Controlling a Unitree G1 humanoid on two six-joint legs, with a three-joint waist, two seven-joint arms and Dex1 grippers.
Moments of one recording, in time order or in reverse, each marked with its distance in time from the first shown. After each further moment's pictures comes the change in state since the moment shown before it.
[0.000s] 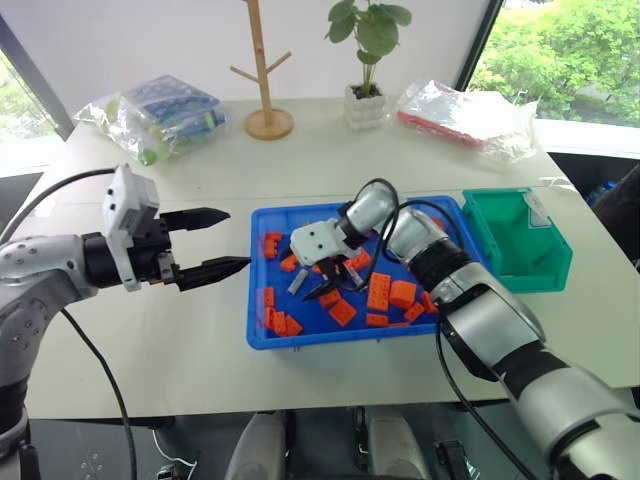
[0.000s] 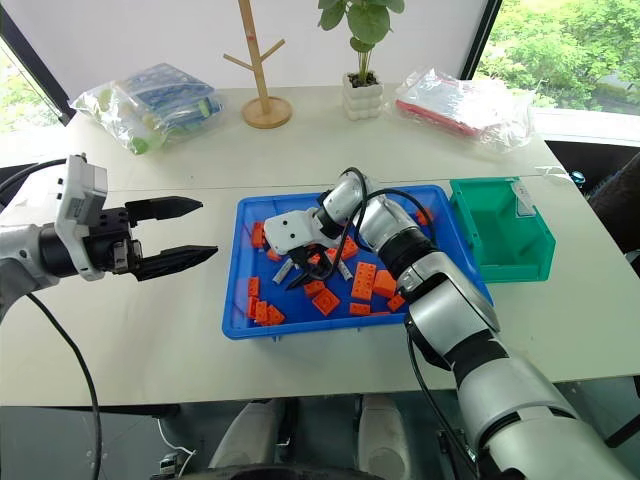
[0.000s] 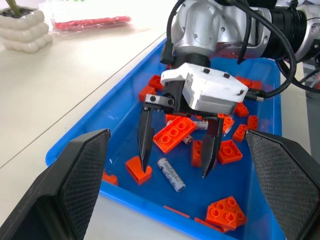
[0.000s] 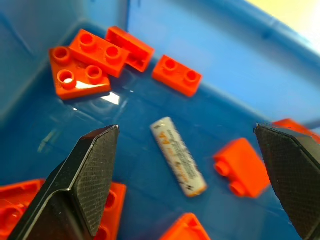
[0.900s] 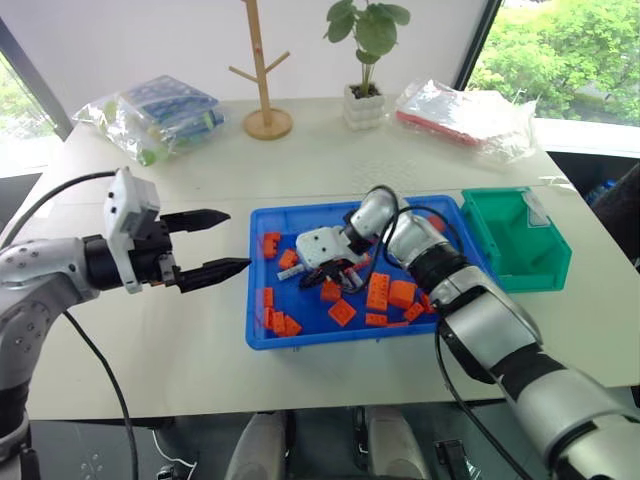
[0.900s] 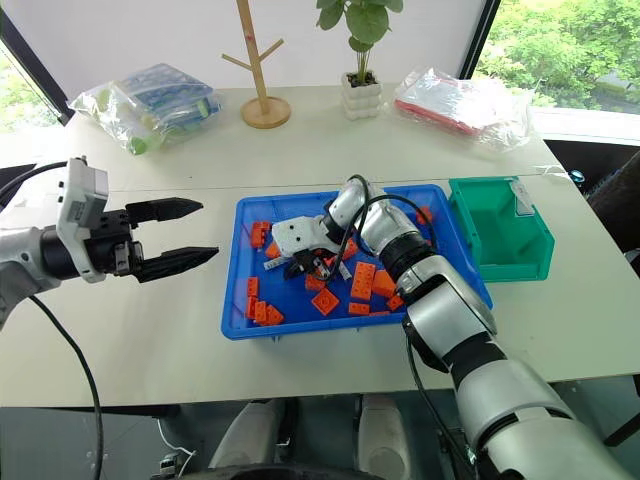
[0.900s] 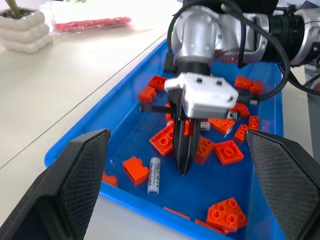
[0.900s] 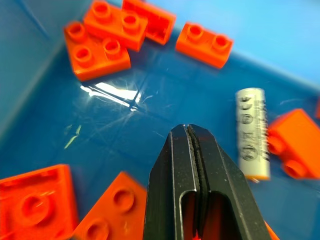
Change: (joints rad) left arm 0.001 -0.007 -0.021 0.005 0.007 -0.024 -0.002; right arm 0.027 -0.019 -0.048 -0.037 -0.018 0.088 0.067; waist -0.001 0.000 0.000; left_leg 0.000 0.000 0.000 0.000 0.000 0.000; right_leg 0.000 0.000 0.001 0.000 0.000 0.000
